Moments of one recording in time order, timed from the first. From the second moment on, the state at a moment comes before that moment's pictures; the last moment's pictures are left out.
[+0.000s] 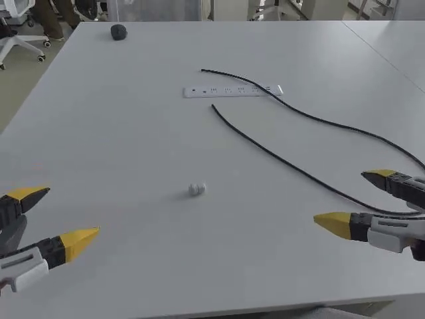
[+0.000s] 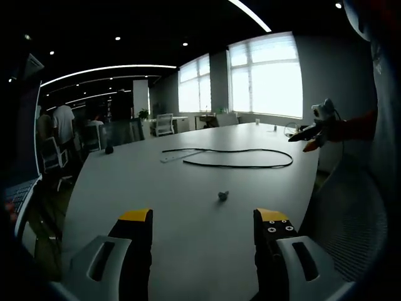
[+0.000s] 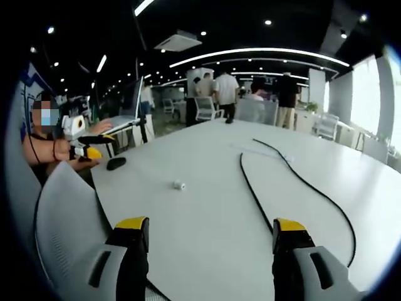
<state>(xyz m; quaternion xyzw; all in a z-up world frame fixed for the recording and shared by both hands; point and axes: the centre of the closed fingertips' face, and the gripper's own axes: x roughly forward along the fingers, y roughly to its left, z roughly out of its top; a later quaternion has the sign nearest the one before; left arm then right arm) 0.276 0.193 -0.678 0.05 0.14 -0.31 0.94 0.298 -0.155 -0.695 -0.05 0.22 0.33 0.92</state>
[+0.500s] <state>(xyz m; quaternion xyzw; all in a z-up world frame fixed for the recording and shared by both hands) 0.269 0.178 -0.679 0.04 0.14 -0.35 0.93 0.286 -0.153 -0.699 -0.06 0.23 0.33 0.91</state>
